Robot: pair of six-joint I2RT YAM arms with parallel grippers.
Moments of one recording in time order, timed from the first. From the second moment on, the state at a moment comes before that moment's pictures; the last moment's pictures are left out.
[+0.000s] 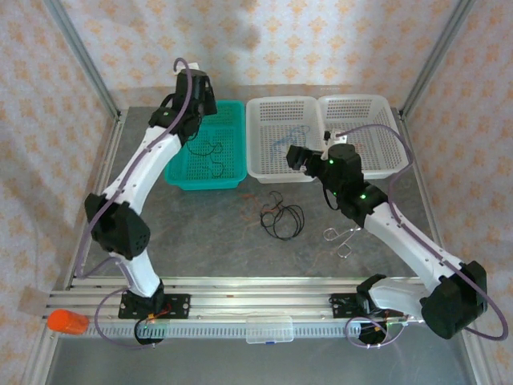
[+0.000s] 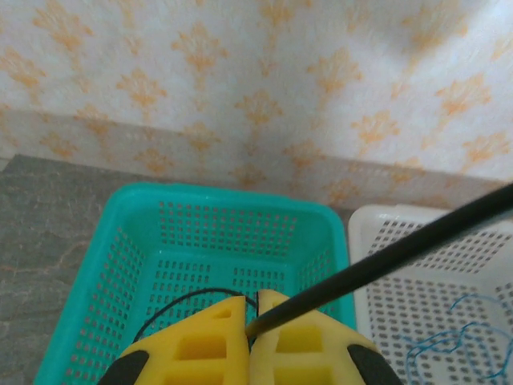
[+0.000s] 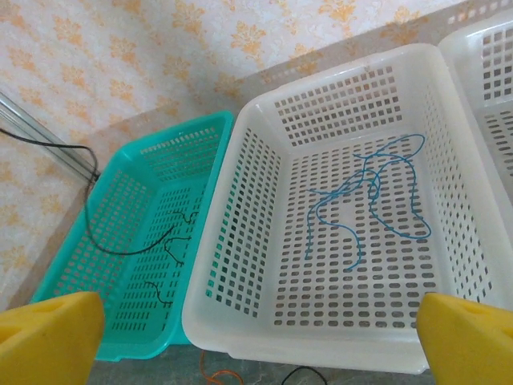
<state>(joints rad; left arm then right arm) -0.29 1.80 1.84 -0.57 -0.35 -0.35 0.50 1.14 0.93 -0.14 0.11 0.52</state>
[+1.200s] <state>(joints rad) -0.29 1.70 1.56 -0.59 -0.21 -0.38 0.56 1.24 0.90 -0.35 0.16 0.49</state>
